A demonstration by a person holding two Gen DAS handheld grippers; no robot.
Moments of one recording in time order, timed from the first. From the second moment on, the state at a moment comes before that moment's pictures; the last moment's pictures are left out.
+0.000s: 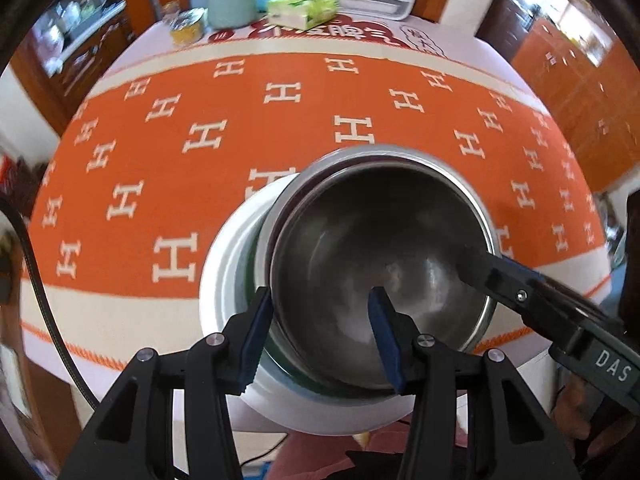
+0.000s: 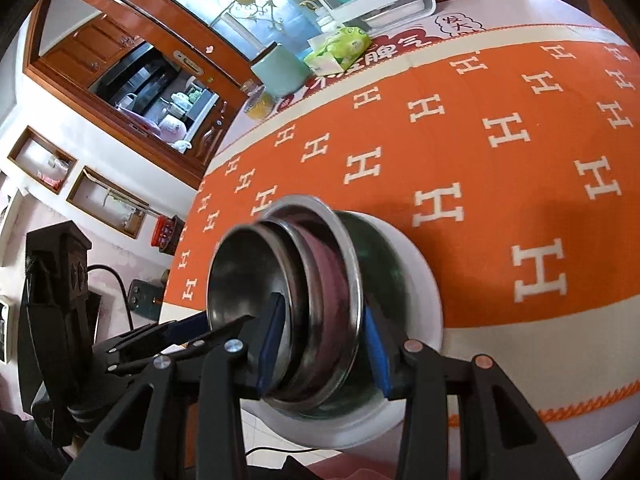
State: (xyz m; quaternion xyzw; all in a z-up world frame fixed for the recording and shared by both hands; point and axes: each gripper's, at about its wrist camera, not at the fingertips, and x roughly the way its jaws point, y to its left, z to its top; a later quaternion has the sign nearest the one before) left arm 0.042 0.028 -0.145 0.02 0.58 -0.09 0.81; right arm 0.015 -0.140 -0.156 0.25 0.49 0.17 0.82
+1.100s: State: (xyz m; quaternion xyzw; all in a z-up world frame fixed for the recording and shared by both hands) left arm 0.018 0.036 -0.056 -0.04 0.48 -0.05 0.87; right arm 0.002 -0.174 -0.069 0.19 0.41 0.15 0.88
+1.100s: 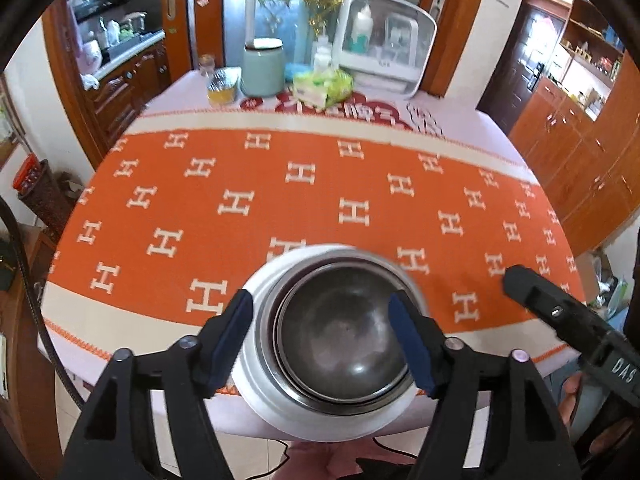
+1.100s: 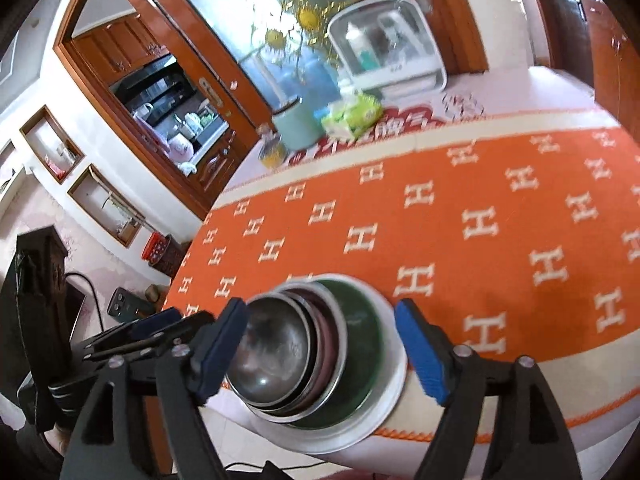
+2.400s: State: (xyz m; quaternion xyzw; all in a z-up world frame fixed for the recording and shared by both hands) left arm -0.073 0.034 0.021 -0.01 0.43 -0.02 0.90; right arm -0.114 -0.140 -0.002 0.08 0.43 0.05 0.90
